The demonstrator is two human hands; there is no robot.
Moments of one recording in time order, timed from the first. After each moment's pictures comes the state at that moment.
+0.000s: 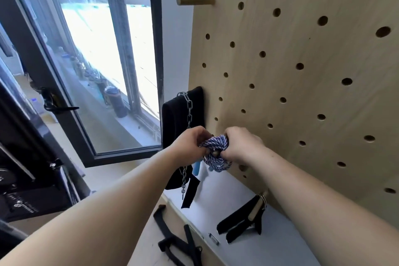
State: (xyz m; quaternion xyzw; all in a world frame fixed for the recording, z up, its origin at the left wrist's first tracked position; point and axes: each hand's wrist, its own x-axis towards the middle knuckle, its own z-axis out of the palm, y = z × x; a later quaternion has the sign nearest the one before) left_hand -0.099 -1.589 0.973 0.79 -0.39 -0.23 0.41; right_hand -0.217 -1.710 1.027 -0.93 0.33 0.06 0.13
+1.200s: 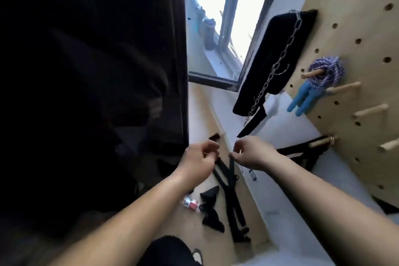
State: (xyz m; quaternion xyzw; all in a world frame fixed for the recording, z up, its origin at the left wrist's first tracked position) left_hand -0.345 -1.336 0.868 0.79 -0.03 -0.20 0.57; right_hand -0.338 -1.521 0.897 -0.96 0.05 0.23 0.12
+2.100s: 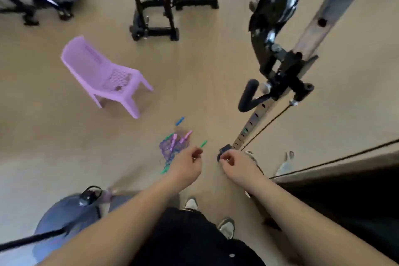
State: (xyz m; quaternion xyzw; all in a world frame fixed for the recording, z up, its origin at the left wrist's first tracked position) left_hand -0.890 -0.905 0.752 0.54 0.70 0.15 0.45; right_hand -0.706 -0.900 0.773 -0.67 -0.59 0.45 0.05
